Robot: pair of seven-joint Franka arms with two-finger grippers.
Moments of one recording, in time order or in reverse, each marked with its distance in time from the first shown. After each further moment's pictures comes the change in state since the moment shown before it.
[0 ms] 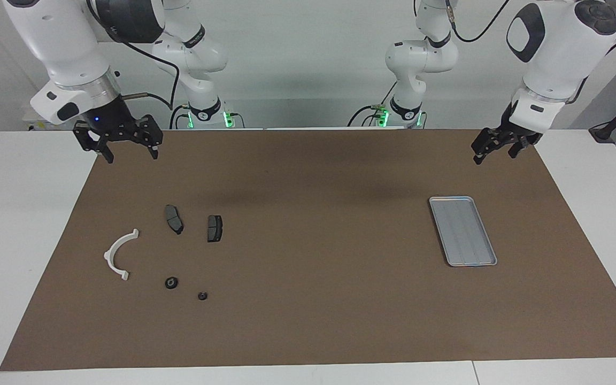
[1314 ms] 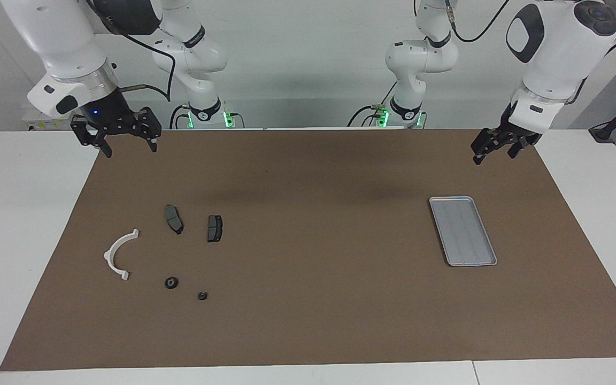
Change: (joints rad) left arm -0.001 0.000 0.000 -0.003 0.001 0.002 0.000; right arm -0.002 -0.001 0.000 0.027 0.002 -0.050 -0.045
